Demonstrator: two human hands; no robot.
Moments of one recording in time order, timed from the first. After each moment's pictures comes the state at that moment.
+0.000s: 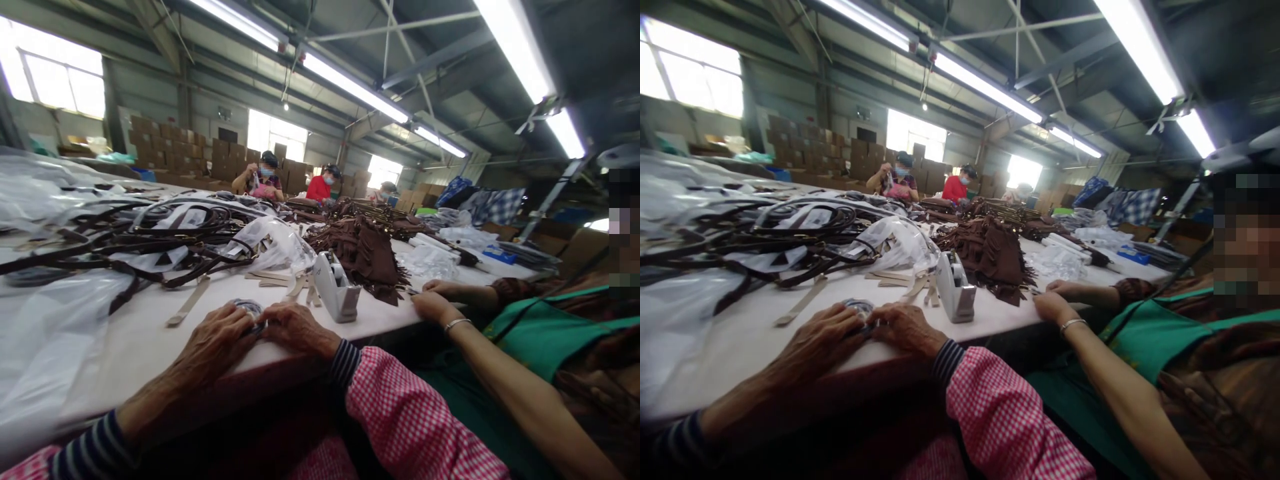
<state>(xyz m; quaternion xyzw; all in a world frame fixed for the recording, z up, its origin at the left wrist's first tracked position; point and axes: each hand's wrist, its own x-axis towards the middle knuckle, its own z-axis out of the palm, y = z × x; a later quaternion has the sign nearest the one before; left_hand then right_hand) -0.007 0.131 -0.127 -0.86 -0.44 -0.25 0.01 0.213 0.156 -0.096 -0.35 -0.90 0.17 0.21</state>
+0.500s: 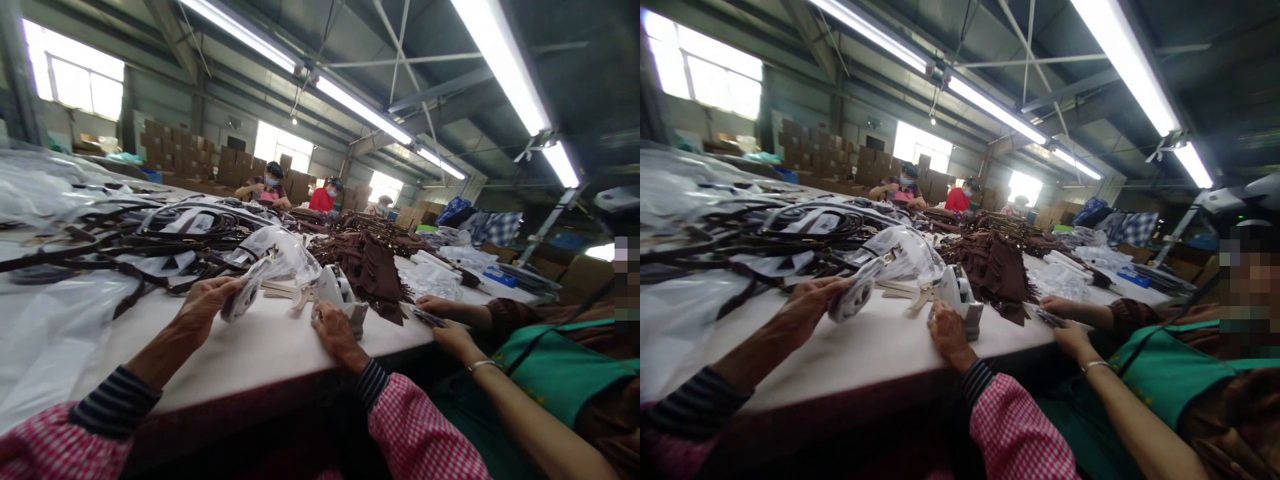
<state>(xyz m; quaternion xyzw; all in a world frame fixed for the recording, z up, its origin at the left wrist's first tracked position) -0.020 0.174 -0.081 -0.47 -0.45 -0.59 -0.48 0.272 0.179 -0.113 -0.57 -0.78 0.02 0.26</state>
